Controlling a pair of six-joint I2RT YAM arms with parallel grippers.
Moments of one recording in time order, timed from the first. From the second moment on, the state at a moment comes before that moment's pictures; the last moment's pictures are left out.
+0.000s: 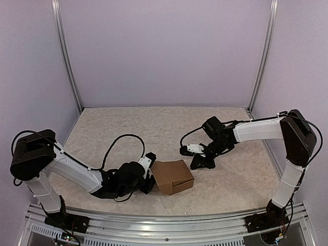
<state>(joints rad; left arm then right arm) -1.15 1.70 0.59 0.49 -0.43 -0.31 0.63 1.79 1.09 -0.47 -0.51 -0.86</state>
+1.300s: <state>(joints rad) -1.24 1.53 0.45 0.30 -0.58 -0.50 0.62 1.75 1.08 -0.45 -0.64 -0.78</state>
